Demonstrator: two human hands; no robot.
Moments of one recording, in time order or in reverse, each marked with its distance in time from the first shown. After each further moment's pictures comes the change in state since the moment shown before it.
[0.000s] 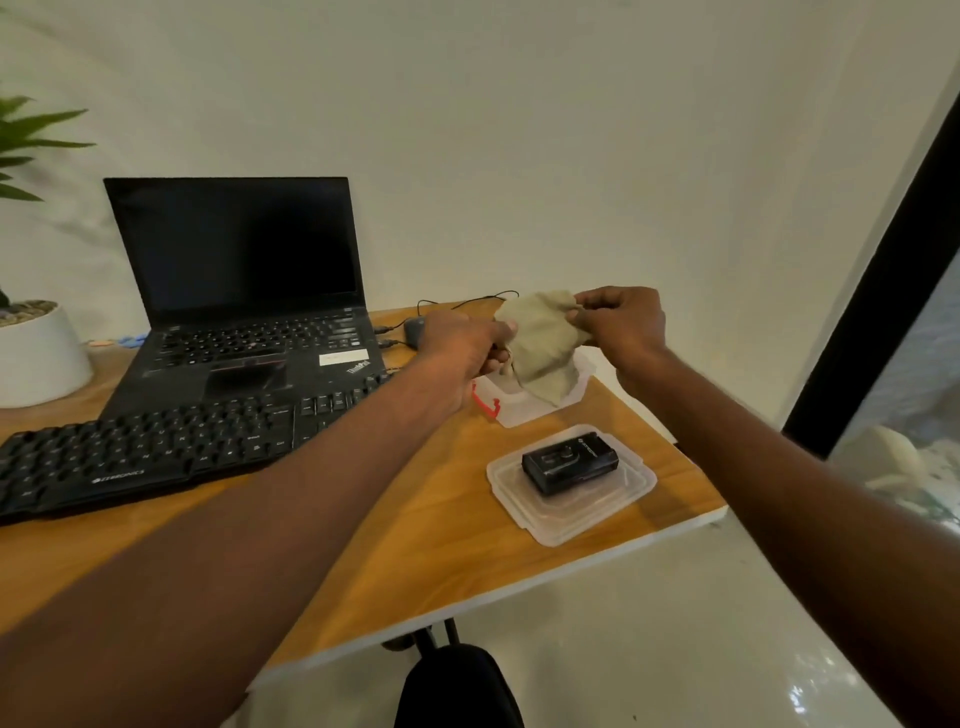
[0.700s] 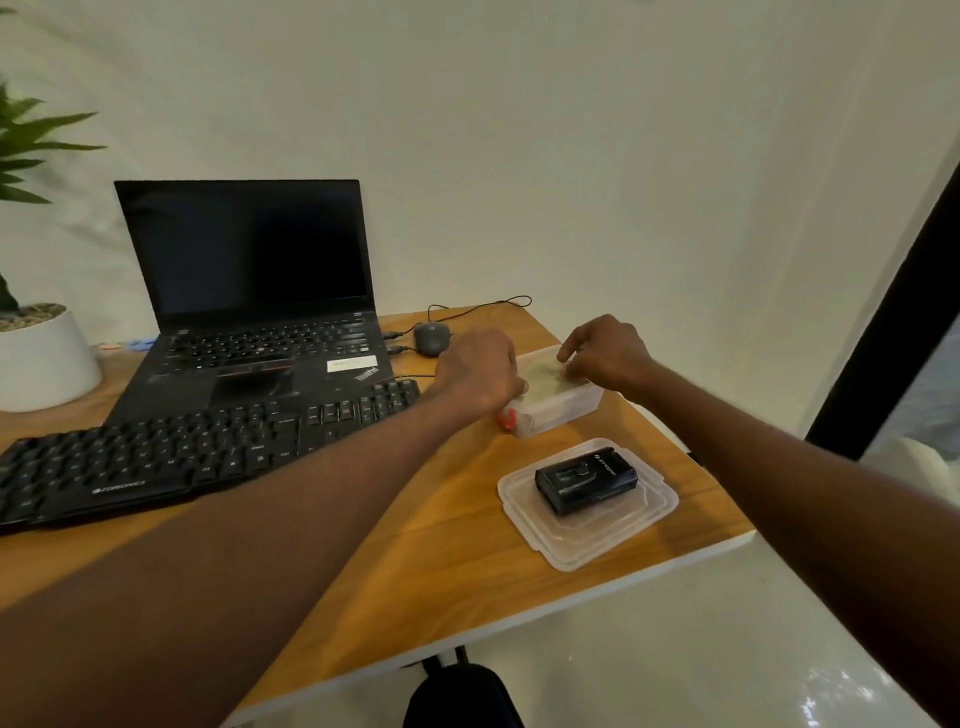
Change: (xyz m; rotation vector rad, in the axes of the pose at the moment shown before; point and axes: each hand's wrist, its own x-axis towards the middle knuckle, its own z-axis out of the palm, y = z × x) left_hand 0.053 -0.031 0.008 1.071 -0.007 0.430; right_hand 0.036 0.029 0.028 -0.661 -0.294 -0.101
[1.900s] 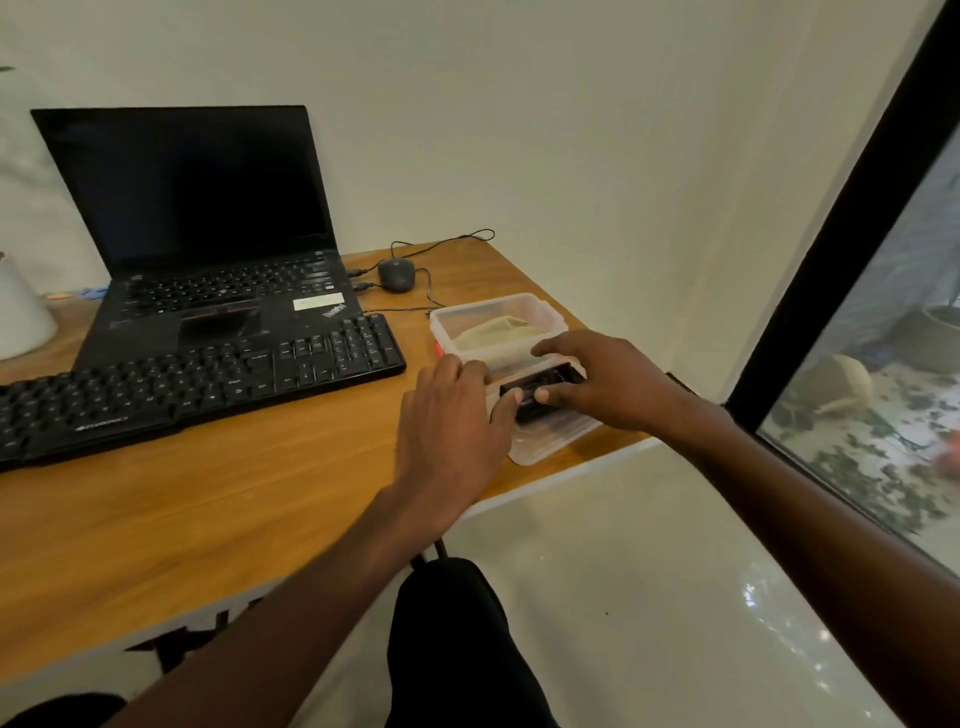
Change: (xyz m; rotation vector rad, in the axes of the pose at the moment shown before) left_hand -0.169 0.008 0.018 0.011 0.156 0.091; right_hand -0.162 0.003 -0.031 -0.152 -0.221 -0.138
